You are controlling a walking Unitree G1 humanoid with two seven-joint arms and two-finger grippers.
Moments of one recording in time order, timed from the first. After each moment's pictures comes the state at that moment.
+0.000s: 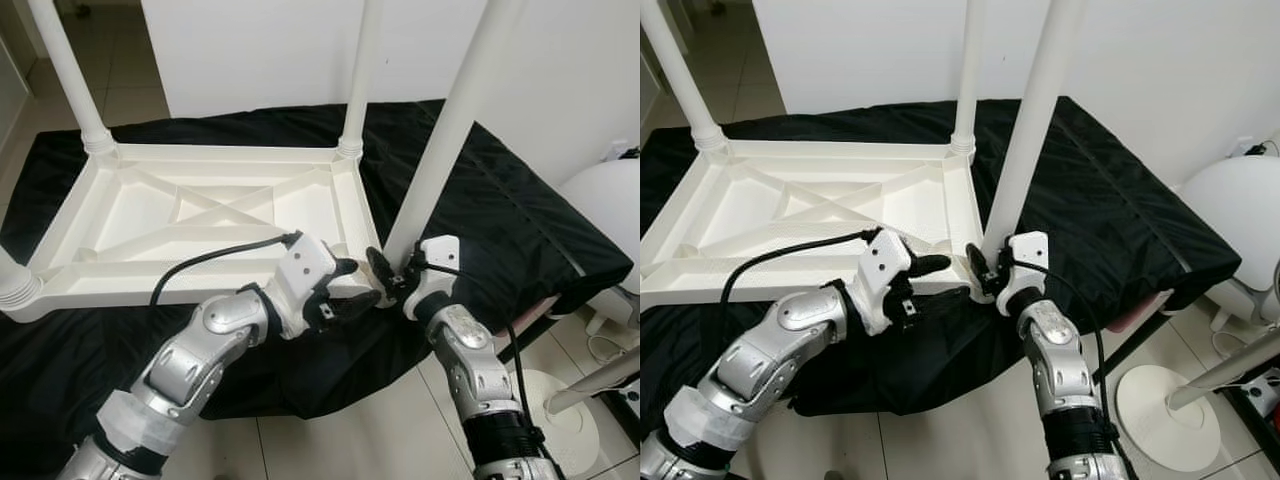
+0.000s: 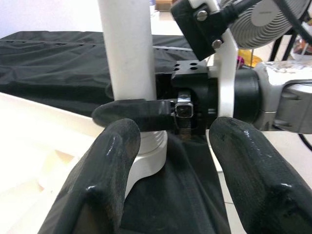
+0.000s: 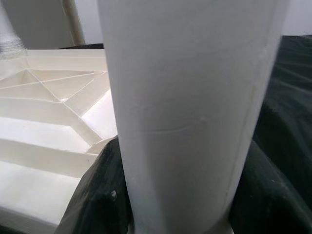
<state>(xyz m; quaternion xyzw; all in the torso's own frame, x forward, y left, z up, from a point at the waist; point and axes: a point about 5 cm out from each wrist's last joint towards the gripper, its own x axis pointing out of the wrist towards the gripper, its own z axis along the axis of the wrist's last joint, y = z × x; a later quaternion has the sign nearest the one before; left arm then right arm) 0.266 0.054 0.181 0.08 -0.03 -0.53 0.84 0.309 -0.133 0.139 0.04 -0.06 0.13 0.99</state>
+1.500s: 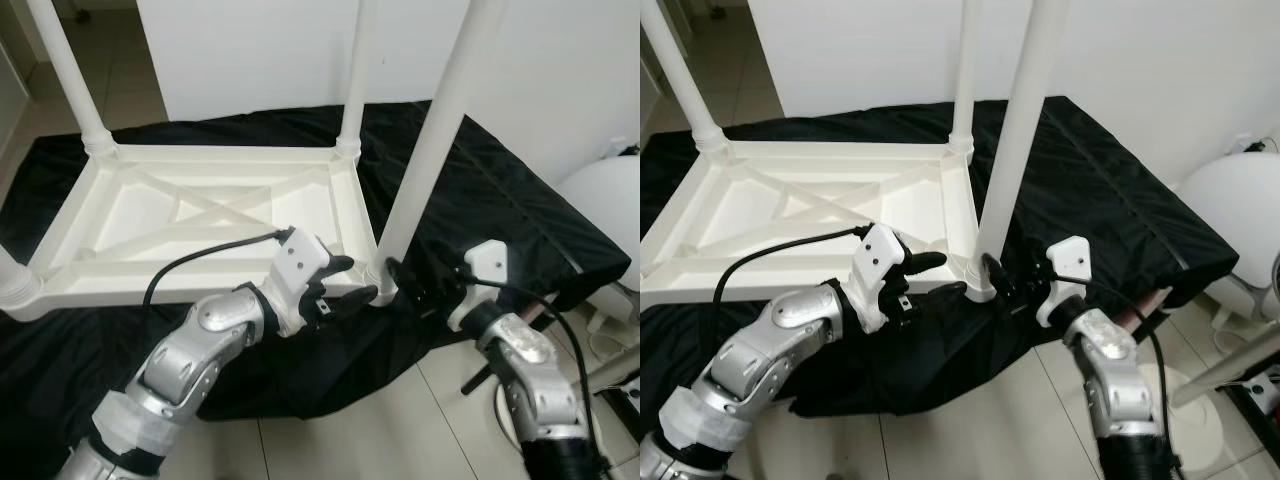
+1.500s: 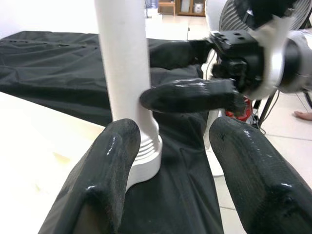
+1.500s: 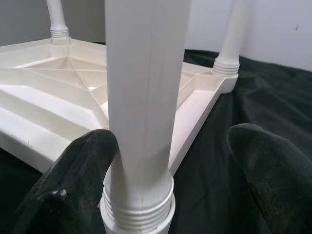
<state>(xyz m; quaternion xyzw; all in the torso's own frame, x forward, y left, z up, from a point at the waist) 0.265 0.057 0.185 0.06 -0.02 -0.53 0.84 0.300 -0.184 0.161 -0.07 -0.07 0.27 0.96</state>
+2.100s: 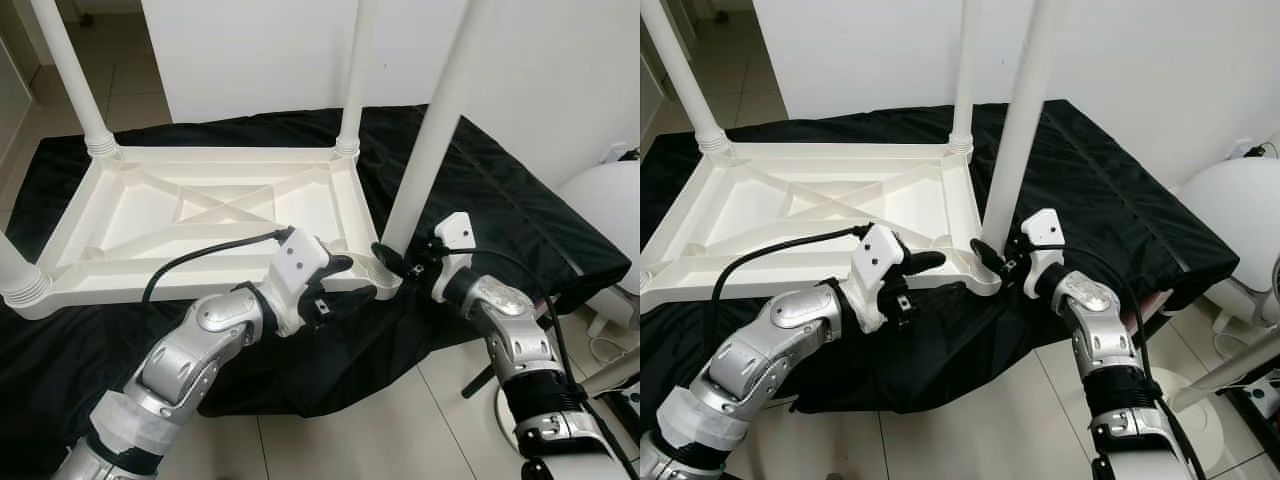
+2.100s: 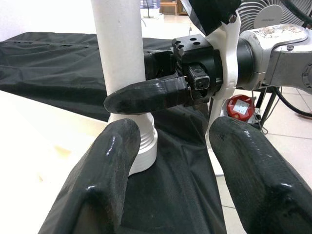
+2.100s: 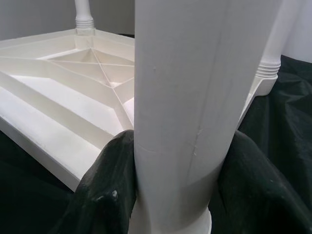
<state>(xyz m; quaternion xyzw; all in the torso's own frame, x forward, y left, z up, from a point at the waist) 0.265 0.058 0.185 0.07 -0.02 -0.53 0.84 0.333 -0.167 0.157 -0.08 -0.05 0.34 0.94</state>
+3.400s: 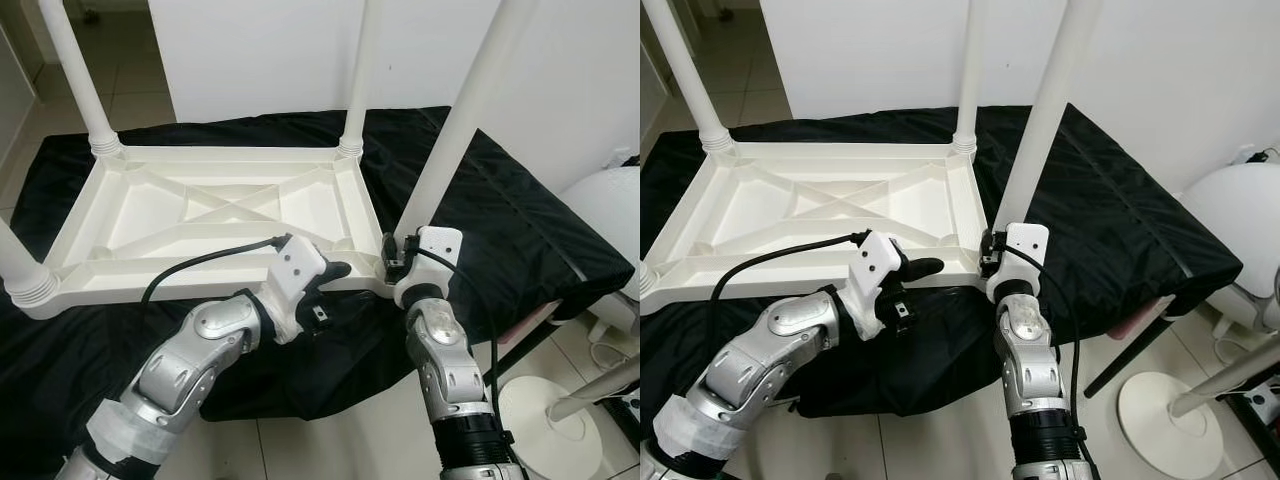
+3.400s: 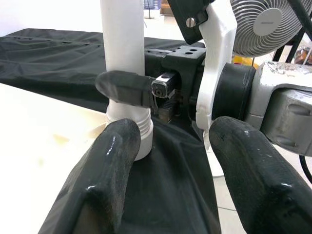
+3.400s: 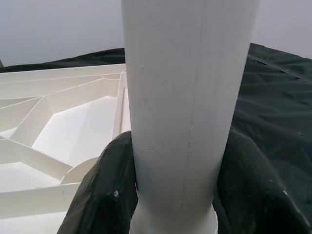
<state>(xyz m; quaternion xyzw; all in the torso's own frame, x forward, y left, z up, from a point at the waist) 0.260 0.059 0.181 0.06 -0.02 -0.54 0.84 0.309 -0.121 0.152 0.05 -0.05 -0.01 1.00</state>
